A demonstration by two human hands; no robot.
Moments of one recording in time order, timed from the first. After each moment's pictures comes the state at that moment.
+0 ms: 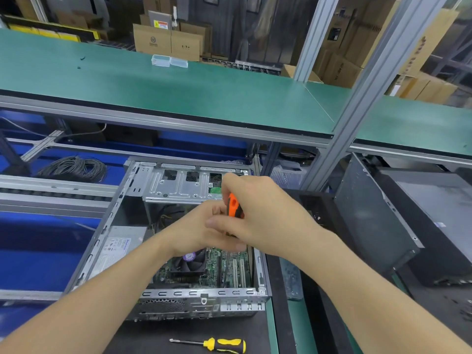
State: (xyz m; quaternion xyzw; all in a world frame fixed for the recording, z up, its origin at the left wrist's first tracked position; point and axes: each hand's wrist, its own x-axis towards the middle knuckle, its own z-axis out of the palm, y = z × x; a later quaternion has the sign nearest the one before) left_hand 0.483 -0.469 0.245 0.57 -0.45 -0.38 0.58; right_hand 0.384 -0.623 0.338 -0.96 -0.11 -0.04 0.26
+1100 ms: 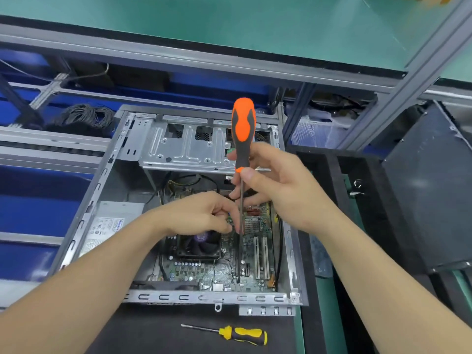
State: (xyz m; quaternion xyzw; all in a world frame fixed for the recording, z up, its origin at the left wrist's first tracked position) left_hand 0.543 -0.464 0.169 0.71 -0.40 -0.43 0.38; right_hand 0.445 -0.653 0.239 -0.79 -0.02 0.01 0.62
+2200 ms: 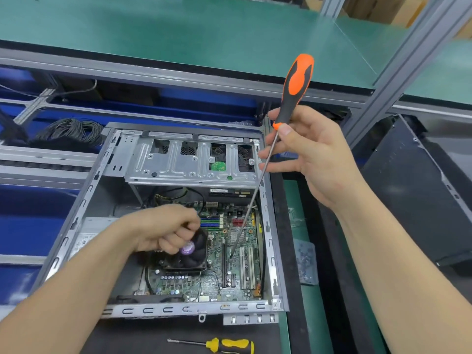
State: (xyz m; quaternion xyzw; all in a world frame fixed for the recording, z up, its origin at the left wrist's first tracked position) left_hand 0.552 -0.447 0.162 0.64 -0.09 -0.60 0.47; right_hand 0.457 -0.714 0.283 -0.72 0.02 -0.12 0.68
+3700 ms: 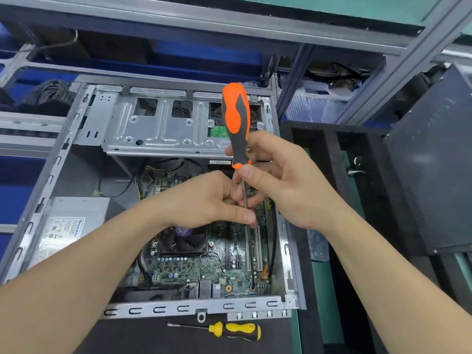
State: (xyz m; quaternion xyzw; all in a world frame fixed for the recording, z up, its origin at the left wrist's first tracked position) left_hand 0.539 -0.503 0.160 0.67 -0.40 -0.42 0.46; right_hand 0.443 -0.677 0.211 -0.79 -0.02 0.01 0.61
